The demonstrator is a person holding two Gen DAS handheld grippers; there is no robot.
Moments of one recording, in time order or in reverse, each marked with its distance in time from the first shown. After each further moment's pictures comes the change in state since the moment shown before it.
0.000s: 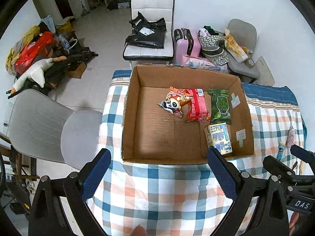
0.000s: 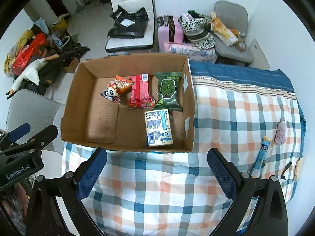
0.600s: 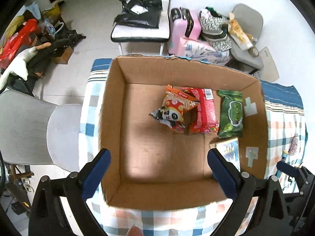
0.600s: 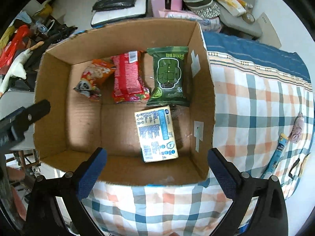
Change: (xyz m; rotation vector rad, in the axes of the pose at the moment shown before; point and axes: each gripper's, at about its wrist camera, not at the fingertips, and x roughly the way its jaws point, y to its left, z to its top) left arm 0.103 0.005 0.065 0.003 0.157 -0.066; right arm 0.118 -0.003 0.053 0.042 0.236 -0.023
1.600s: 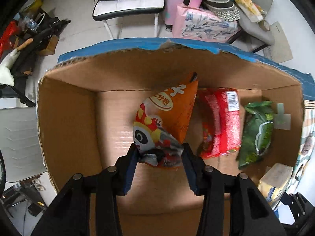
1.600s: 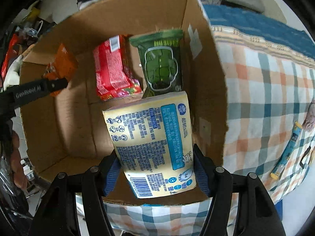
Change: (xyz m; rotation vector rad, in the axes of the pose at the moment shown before) left arm 0.130 -0.022 0.079 0.066 0.269 0.041; right arm 0.071 -0.024 0.033 0.132 0.217 0.065
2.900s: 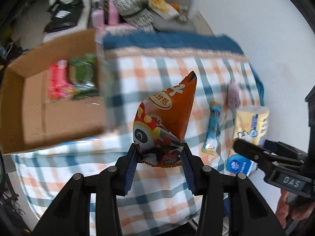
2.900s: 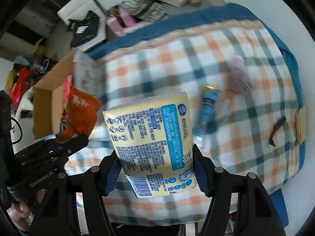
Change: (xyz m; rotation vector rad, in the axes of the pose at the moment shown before) left arm -0.110 -0.252 -0.214 0.181 -0.213 -0.264; right arm -0.134 -0.271 -0.153 0.055 -0.306 0.125
